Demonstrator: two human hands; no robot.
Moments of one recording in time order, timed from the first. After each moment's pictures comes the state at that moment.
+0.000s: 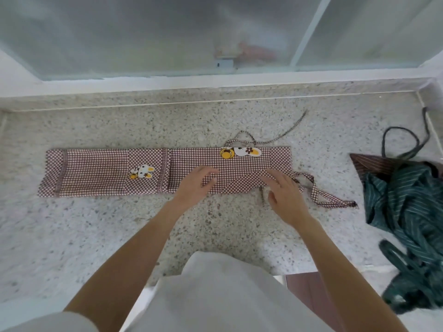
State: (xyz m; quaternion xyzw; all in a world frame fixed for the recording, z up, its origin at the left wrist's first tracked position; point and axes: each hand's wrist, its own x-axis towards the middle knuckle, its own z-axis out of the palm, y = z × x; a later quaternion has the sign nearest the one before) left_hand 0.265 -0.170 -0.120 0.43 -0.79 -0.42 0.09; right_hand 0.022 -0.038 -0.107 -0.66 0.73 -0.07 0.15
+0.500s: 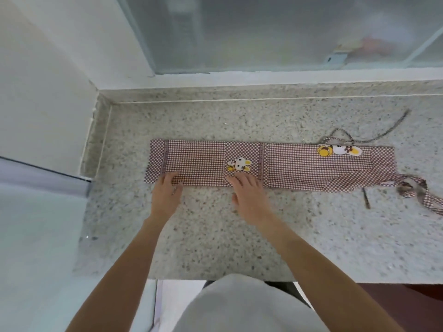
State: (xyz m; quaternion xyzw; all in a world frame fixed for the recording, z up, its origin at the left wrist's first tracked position) left_hand 0.583 -0.218 -0.141 0.67 -0.68 -0.28 0.12; right_hand 0.348 -0.147 -0.125 -0.71 0.68 -0.04 0.20
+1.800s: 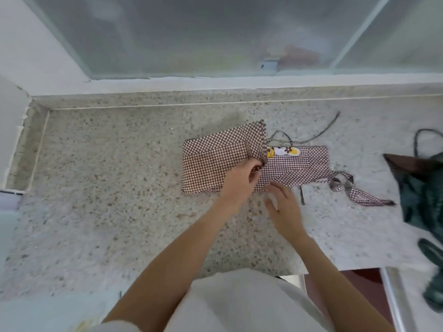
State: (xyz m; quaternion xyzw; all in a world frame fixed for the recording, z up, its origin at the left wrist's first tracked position) left_hand 0.279 -0.166 -0.080 0.42 -0.80 -0.37 0.22; right_hand 0.166 -0.050 -0.105 -0.54 0.79 -0.23 0.20
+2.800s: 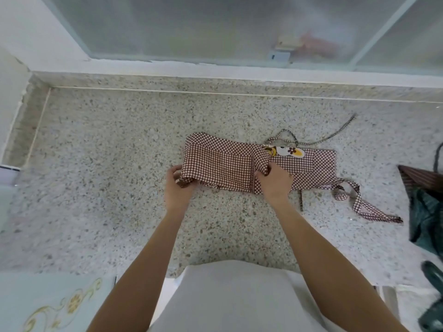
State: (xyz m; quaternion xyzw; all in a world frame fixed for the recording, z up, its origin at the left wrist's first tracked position) left_hand 0.373 -0.160 -0.126 0.70 -0.40 -0.49 0.32; right_hand 0.140 -0.141 -0.126 -0.42 0.87 -0.07 0.23
